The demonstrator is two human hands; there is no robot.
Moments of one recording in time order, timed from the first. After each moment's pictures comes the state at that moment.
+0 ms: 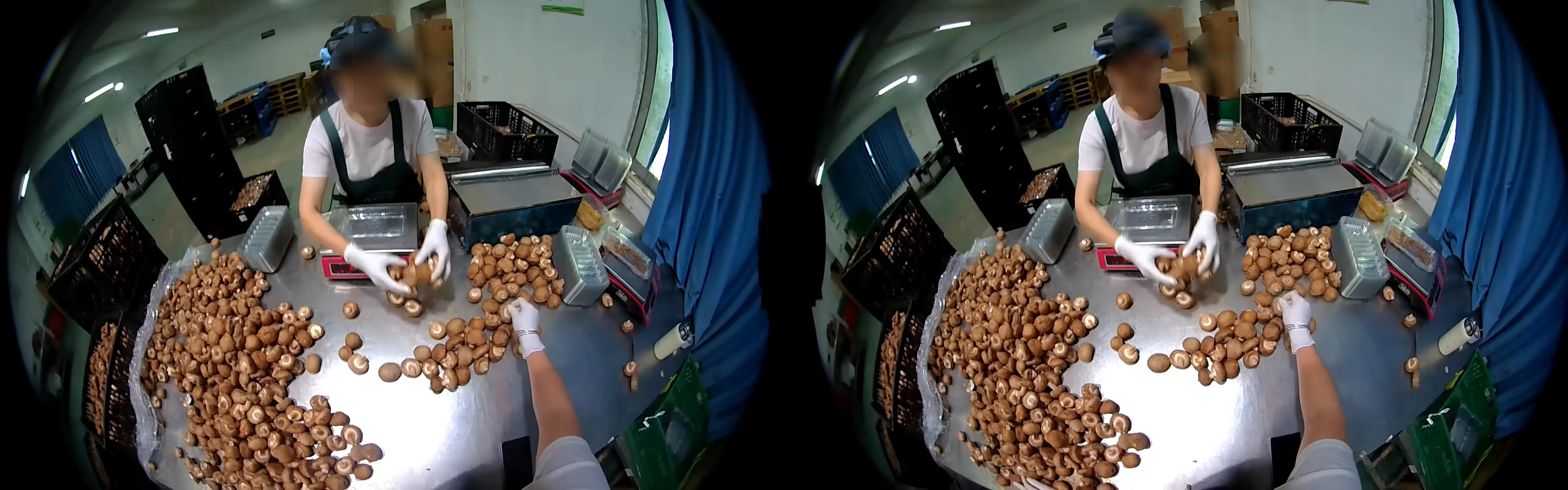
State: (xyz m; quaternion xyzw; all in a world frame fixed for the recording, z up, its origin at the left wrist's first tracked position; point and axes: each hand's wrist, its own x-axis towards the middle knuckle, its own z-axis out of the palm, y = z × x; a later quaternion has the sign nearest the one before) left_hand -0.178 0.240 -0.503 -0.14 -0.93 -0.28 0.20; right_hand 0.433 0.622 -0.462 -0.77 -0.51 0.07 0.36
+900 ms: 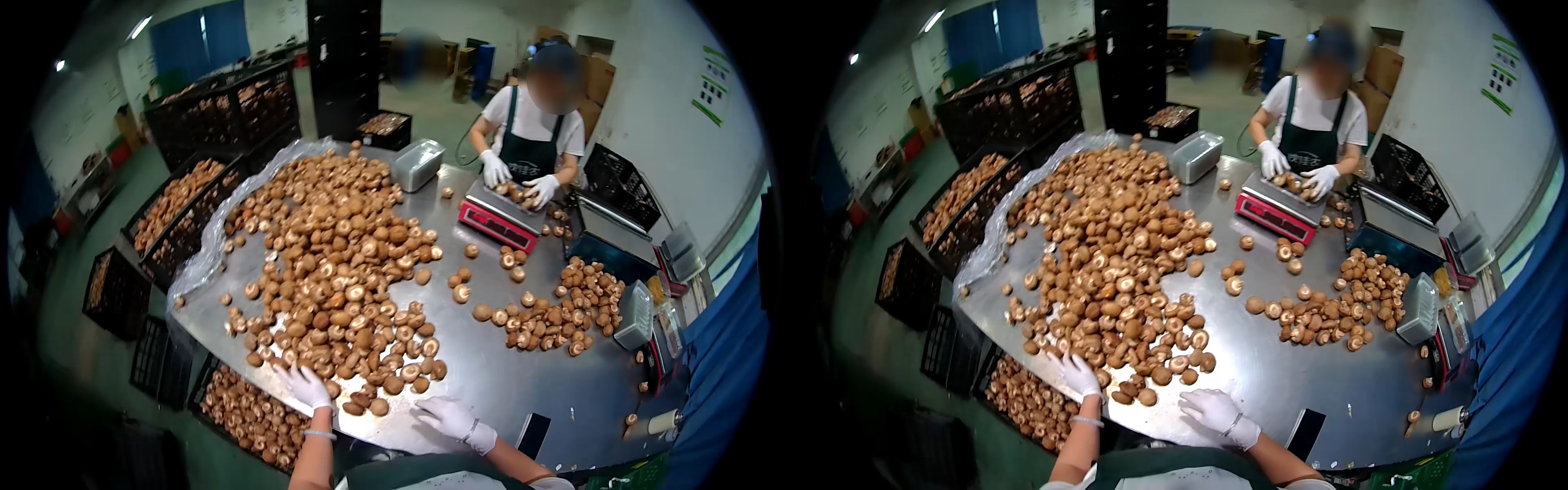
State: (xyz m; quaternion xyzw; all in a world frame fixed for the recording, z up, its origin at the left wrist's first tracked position) left_hand -0.173 0.226 -0.500 -0.15 -0.89 -0.42 0.12; right_hand 0.137 0.309 -0.384 -0.24 -0.92 0.28 0.11
